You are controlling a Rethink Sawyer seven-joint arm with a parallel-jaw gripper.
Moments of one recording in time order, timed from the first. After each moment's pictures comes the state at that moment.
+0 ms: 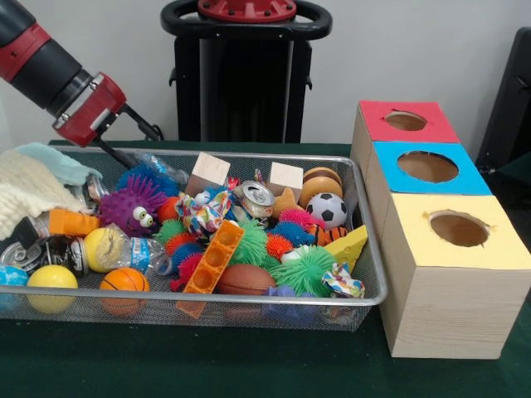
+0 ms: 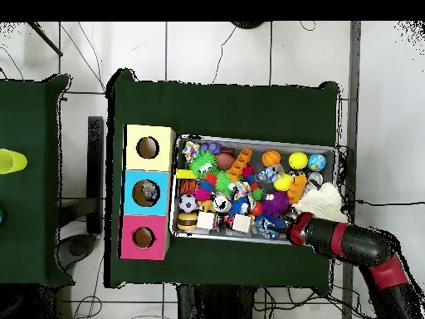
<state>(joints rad) -1.60 -0.15 0.97 1.81 -0.55 0.95 0.82</state>
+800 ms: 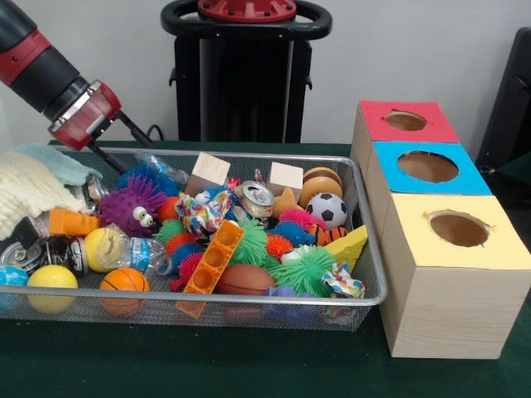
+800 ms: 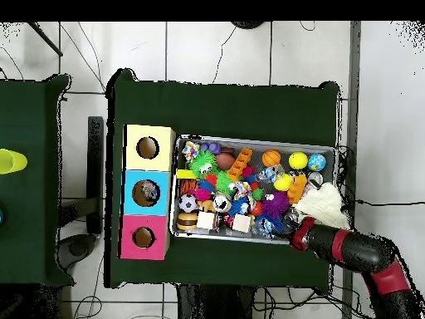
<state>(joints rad) -1.64 -0.13 0.97 1.80 -0.63 0.95 0.74</state>
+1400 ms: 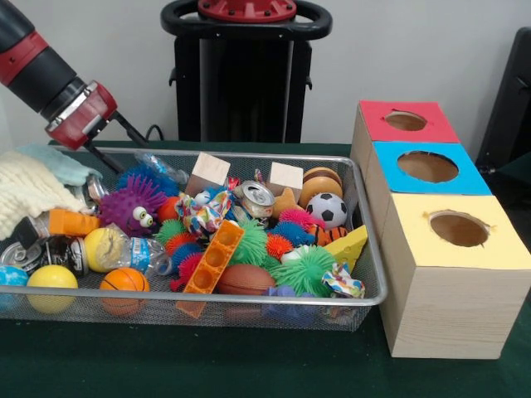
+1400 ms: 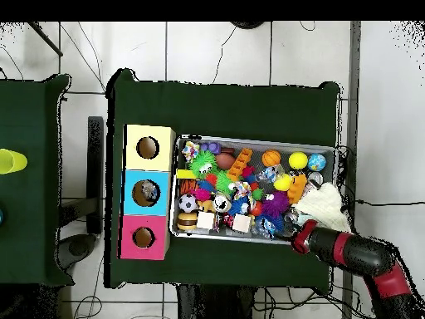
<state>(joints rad) -1.66 -0.13 0.95 1.80 -0.64 0.95 0.73</state>
